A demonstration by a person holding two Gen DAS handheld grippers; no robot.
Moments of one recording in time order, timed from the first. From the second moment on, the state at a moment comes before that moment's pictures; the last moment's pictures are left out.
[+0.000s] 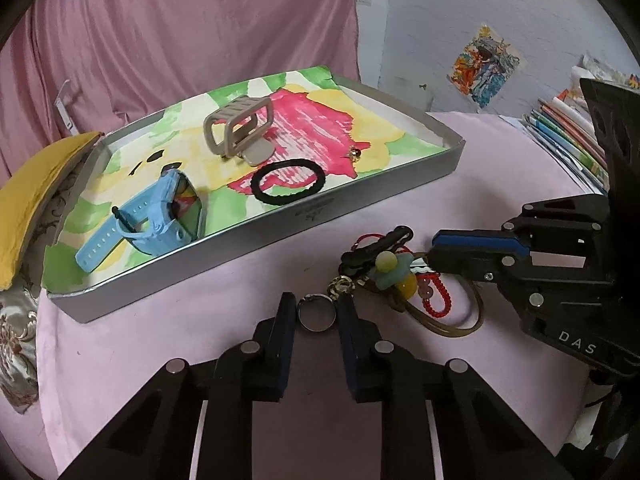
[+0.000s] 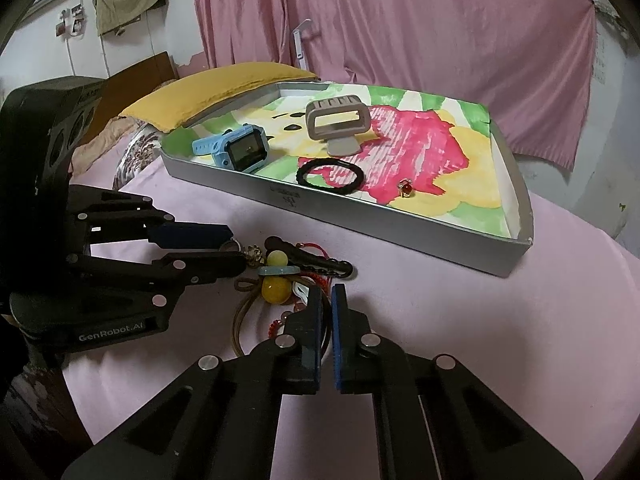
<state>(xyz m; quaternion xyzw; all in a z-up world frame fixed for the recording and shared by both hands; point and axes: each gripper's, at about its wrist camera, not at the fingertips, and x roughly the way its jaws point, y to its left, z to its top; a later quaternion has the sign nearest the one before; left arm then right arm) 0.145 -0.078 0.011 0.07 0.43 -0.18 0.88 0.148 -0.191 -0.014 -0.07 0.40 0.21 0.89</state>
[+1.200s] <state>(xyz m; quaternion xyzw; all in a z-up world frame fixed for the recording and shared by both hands) 0.129 -0.049 0.087 -0.05 0.18 -0.10 0.98 0.122 -0.195 0.083 -0.03 0.10 0.16 0.98</state>
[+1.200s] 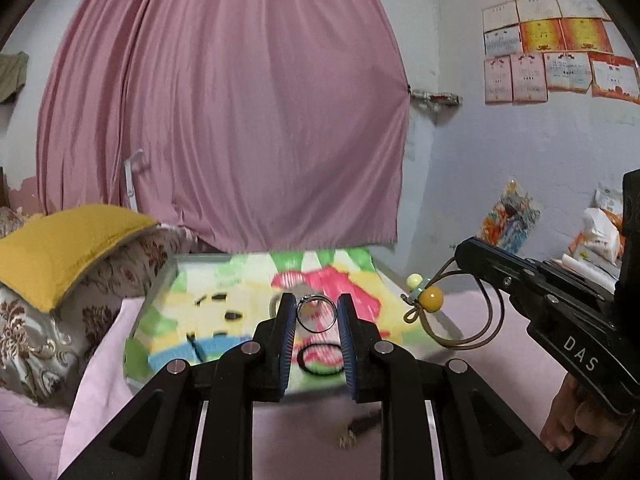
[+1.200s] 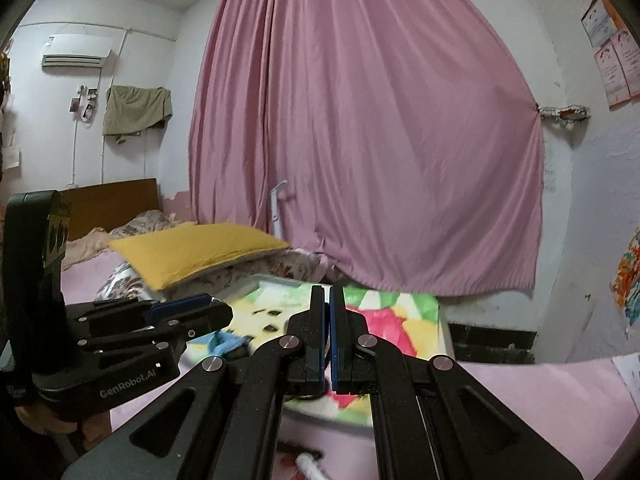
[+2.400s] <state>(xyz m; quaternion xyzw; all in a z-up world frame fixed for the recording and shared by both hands) 0.218 -0.082 0.027 -0.01 0.37 -0.11 0.92 0.227 -0.228 -0.003 0.09 0.32 0.15 0.93</state>
